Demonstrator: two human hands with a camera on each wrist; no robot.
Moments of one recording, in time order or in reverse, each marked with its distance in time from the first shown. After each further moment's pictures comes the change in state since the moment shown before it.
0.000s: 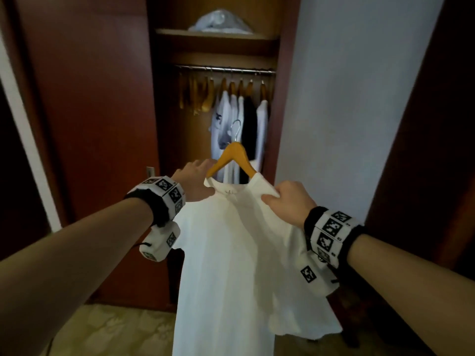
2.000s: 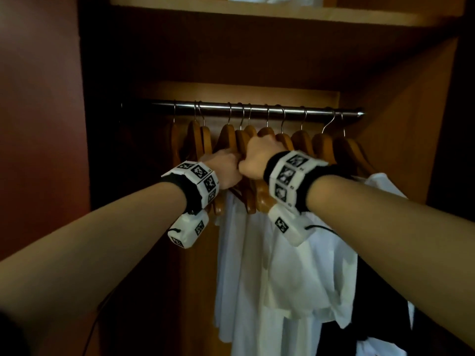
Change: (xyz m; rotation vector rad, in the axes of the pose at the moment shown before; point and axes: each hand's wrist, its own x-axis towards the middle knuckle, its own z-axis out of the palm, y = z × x) left_hand 0.714 -0.254 -0.050 0.133 0.210 0.270; right_hand 0.771 -0.159 0.100 -0.393 0.225 0.014
